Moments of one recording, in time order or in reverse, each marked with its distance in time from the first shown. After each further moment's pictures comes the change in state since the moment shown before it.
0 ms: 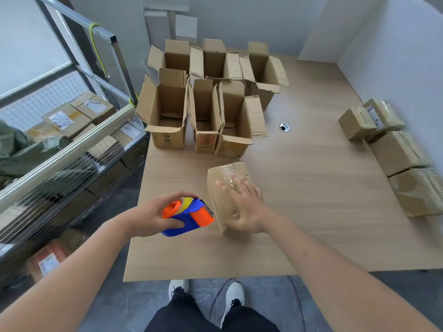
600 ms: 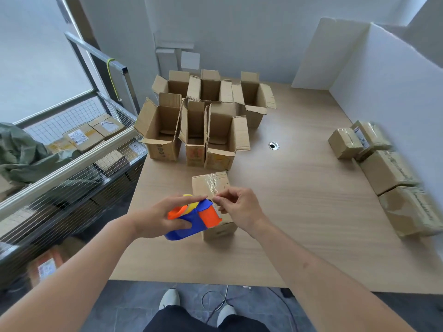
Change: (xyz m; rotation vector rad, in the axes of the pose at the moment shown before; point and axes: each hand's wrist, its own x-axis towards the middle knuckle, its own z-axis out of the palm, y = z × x) left_hand 0.001 0.097 0.062 0.024 0.099 0.072; right_hand -0.051 0.012 -0.029 0.956 0.375 -0.006
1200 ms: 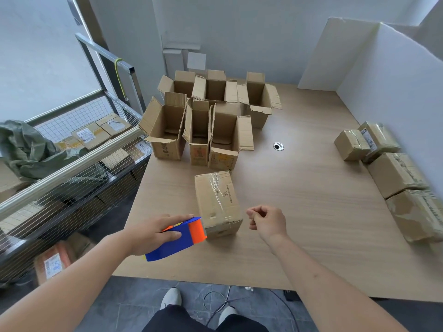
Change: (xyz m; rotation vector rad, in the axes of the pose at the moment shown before) left_hand -0.021 -0.050 0.022 0.201 0.005 -0.236; right_hand -0.018 0.066 -0.039 -0.046 0.328 0.314
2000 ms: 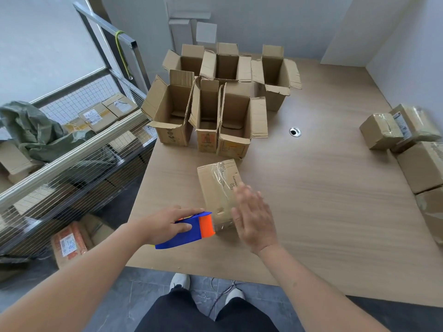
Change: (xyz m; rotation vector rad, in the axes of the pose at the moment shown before) left_hand 0.045 -0.013 0.008 0.065 -0.045 -0.101; right_hand 0.016 0.038 0.053 -0.732 0.023 -0.919
